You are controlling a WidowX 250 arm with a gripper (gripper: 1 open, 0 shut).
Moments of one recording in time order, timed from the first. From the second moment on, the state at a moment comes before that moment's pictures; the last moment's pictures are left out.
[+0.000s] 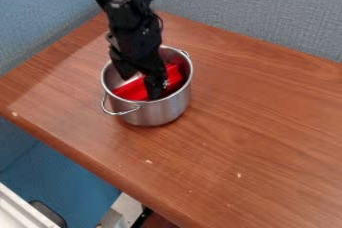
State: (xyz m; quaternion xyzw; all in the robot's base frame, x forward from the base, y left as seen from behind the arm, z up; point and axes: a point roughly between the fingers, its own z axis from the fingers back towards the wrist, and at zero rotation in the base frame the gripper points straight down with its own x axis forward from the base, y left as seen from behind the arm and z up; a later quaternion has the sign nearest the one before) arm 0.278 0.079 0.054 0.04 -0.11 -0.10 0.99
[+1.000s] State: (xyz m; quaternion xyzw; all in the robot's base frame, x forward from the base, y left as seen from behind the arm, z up) arm 0.263 0.077 0.040 0.03 -0.10 -0.13 0.99
